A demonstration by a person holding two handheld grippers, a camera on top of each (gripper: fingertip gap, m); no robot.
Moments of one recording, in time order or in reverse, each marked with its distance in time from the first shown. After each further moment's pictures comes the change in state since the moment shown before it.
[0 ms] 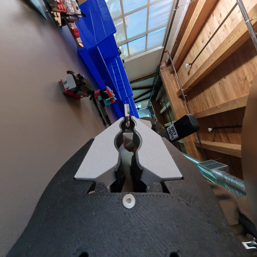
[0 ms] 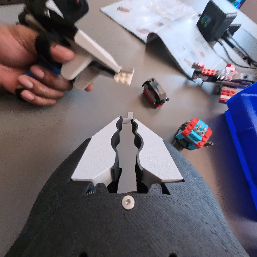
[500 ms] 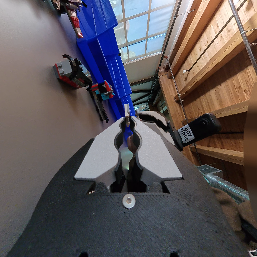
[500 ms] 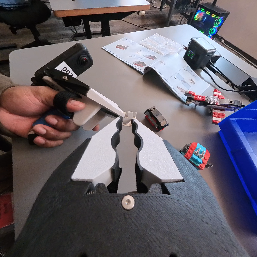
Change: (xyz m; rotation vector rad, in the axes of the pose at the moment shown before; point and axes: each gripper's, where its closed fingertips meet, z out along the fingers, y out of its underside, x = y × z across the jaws) left arm 0.002 0.014 0.003 0.023 0.004 -0.049; right arm -0.012 -0.048 0.002 0.103 0.050 0.032
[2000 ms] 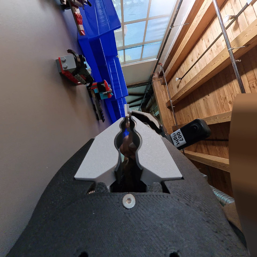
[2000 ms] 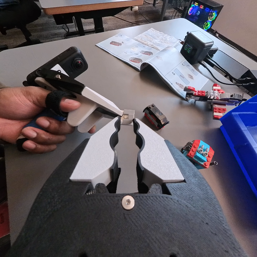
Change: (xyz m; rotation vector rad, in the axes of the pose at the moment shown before) left arm -0.001 -0.002 -0.001 0.022 0.033 -0.091; right arm 0.001 0.005 0.008 -0.012 0.036 0.029
